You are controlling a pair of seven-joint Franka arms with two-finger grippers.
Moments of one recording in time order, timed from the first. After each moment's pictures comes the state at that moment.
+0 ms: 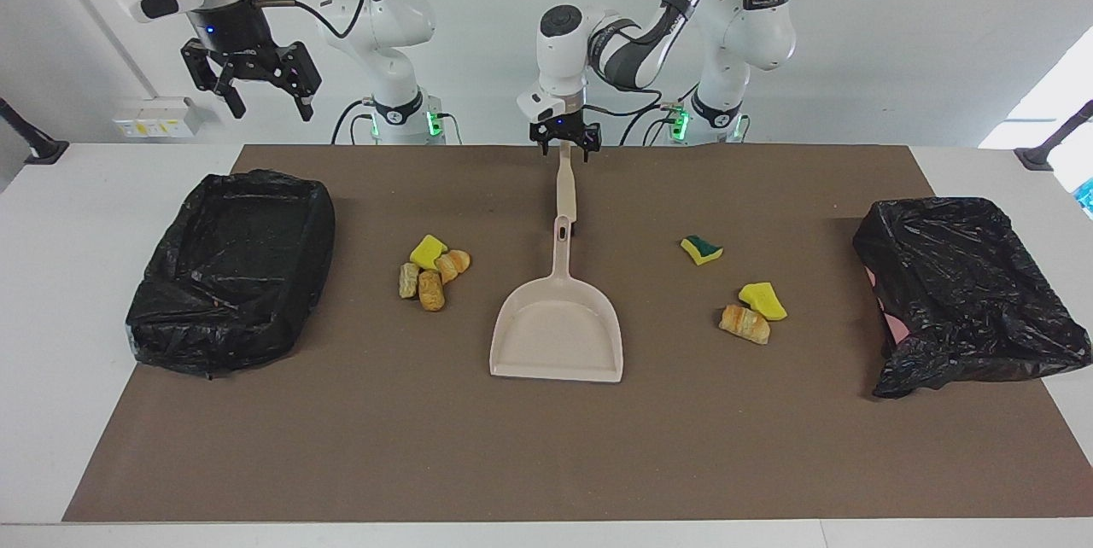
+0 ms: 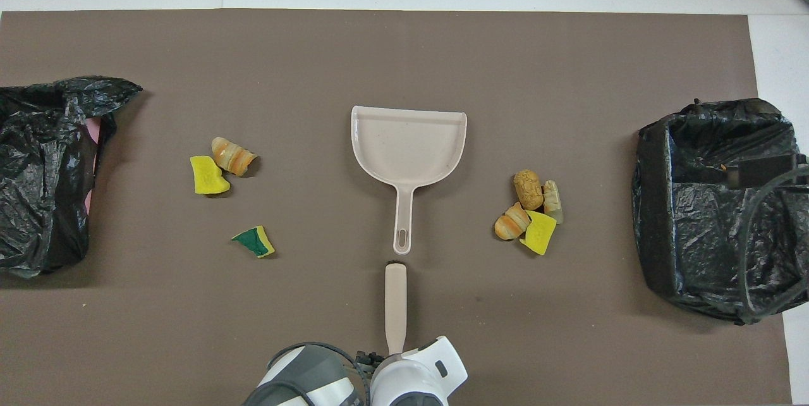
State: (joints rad) left arm -1.06 -0.06 -0.02 -2.37 -0.04 2.23 -0.72; right arm 0.08 -0.14 -0.08 -1.59 -0.01 1.53 0.08
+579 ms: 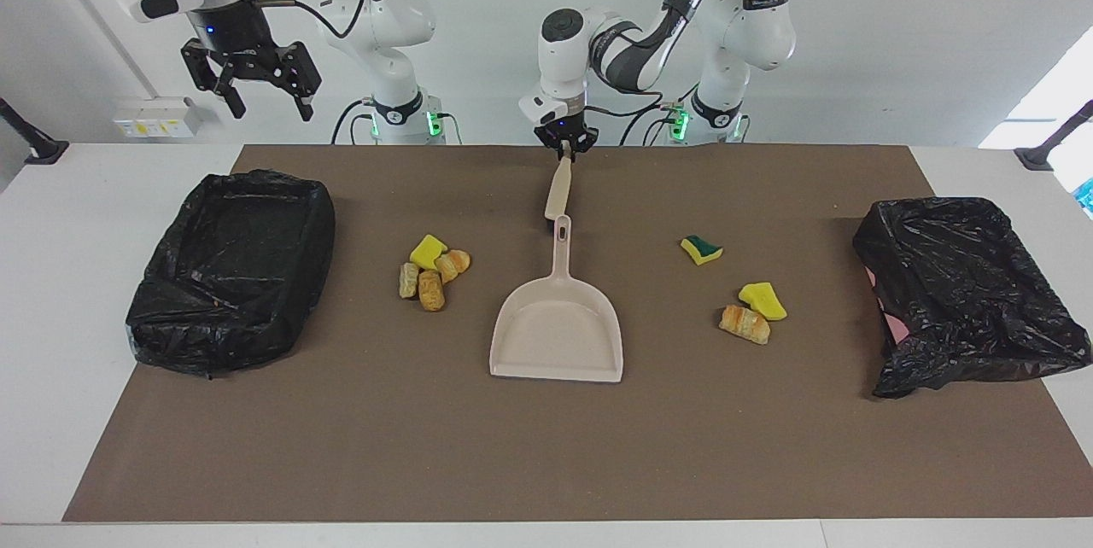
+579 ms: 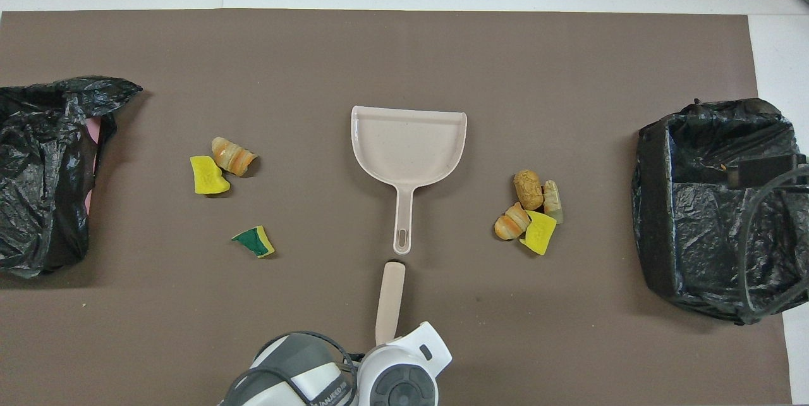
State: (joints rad) left arm -1.02 -0.06 0.01 -2.36 -0.07 2.12 -0.74; right arm 0.08 -0.14 -0.08 -1.59 -0.01 1.53 0.08
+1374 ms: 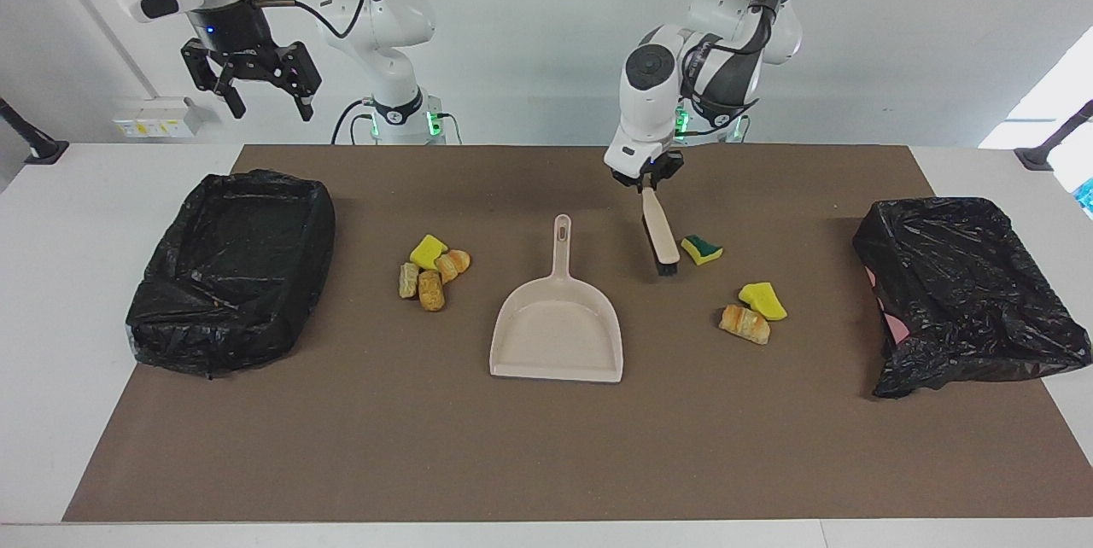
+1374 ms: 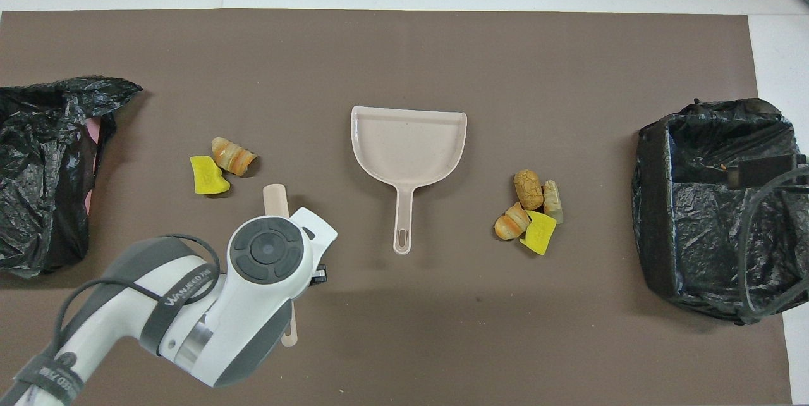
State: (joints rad) left arm -0.61 -0.08 0.03 -2.25 0.10 1.93 -0.70; right arm 0.08 -0.14 -0.08 -1.59 -0.01 1.53 0.08
